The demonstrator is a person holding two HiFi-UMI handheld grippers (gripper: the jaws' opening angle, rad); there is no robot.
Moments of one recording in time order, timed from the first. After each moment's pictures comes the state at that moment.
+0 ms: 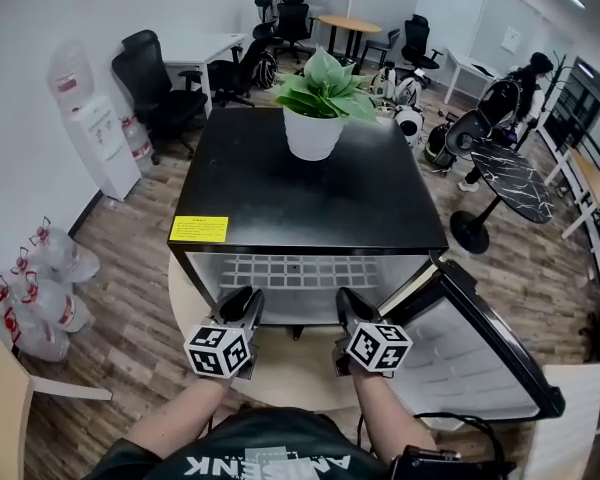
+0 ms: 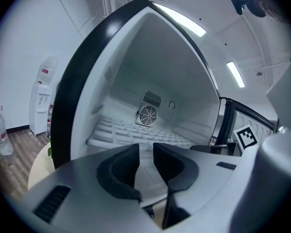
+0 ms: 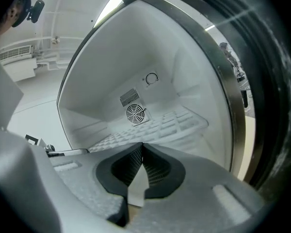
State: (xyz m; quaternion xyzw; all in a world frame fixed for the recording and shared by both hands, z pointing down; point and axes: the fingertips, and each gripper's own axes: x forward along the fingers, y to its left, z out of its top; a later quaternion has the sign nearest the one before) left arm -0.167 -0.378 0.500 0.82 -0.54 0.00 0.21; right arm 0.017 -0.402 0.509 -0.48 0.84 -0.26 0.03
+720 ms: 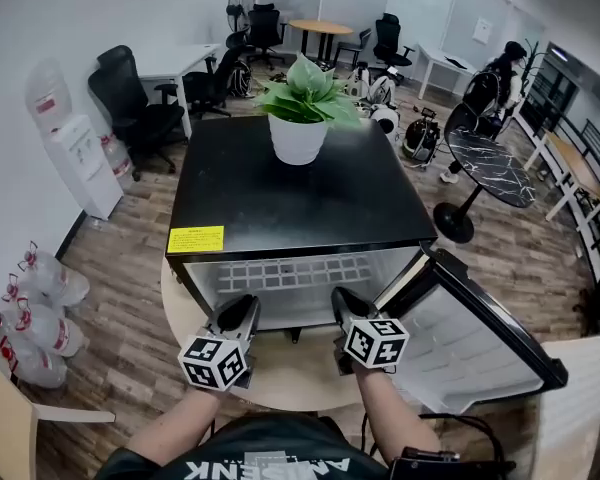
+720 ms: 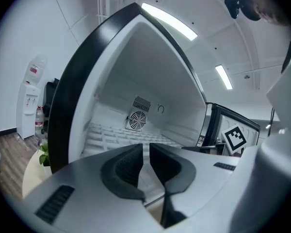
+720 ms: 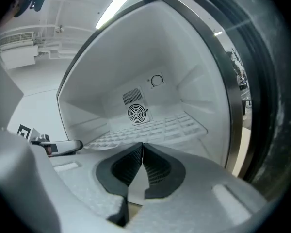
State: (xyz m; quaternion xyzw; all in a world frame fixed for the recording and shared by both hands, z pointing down) left arm -0.161 -0.367 0.476 0.85 -0.48 -0.01 0.19; right arm 0.012 -0.396 0.499 -0.50 0.83 -0.23 -0.01
